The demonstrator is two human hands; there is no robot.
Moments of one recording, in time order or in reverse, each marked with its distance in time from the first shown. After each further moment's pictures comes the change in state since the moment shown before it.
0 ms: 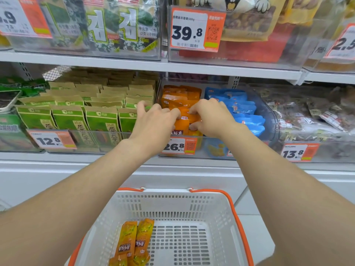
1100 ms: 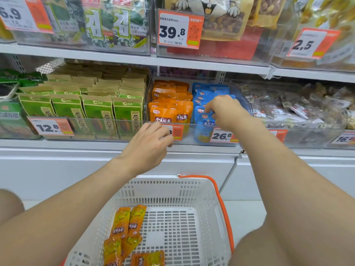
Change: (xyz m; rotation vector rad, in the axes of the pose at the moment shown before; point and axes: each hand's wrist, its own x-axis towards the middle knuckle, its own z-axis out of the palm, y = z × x) left_hand -0.077 0.017 0.021 -0.125 0.197 0.436; right_hand -0.050 0.062 -0.021 -0.190 -0.035 0.019
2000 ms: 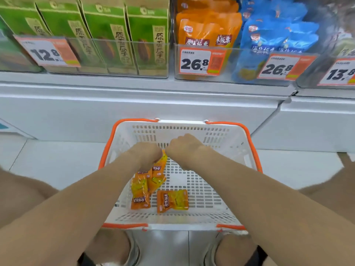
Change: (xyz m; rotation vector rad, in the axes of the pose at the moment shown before) left_hand -0.183 0.013 0.100 -0.108 -1.254 -0.260; right_hand -0.096 -0.217 0.171 -0.160 -0.626 -0.553
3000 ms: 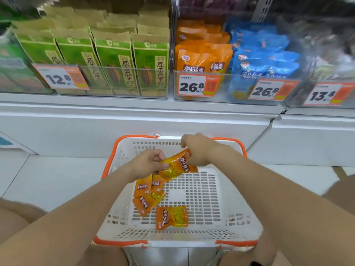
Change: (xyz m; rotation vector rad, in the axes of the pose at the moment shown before) left_hand -0.019 -0.002 -0.009 -1.390 0.196 -0.007; right_hand -0.021 0.057 -0.010 0.566 0.083 0.249
